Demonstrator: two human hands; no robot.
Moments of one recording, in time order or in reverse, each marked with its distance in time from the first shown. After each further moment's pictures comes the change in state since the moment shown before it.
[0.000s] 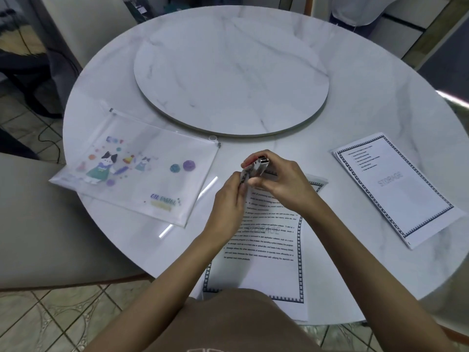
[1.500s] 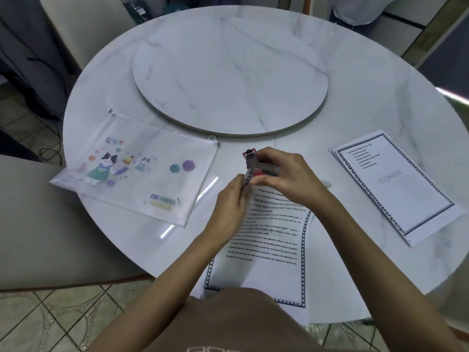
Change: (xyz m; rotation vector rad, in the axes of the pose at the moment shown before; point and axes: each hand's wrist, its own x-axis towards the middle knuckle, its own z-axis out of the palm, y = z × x) left_hand 0.000 0.002 0.004 0.055 -0.052 -0.019; right_hand 0.004 -0.001 -0.013 -0.075 -0.032 0.016
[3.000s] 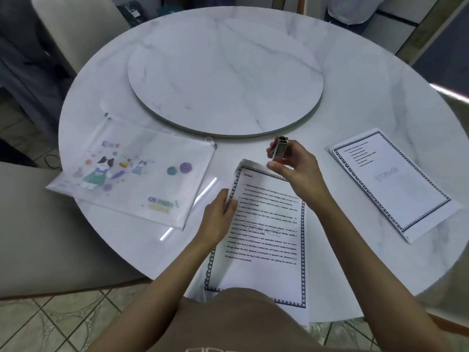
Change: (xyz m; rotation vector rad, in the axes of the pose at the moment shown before) left_hand -0.007 -0.049 0.004 -0.073 -0.060 -0.213; right_hand 0.002 0.039 -0.004 0.254 0.317 0.033
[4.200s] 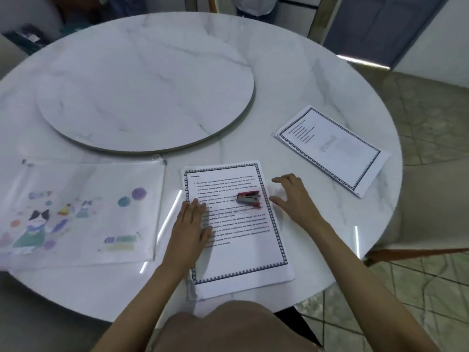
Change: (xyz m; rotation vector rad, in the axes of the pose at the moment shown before) left_hand 0.020 -0.047 0.004 0.642 -0.188 0.341; right_hand -0.063 0.109 -0.046 -0.720 0.158 0.177
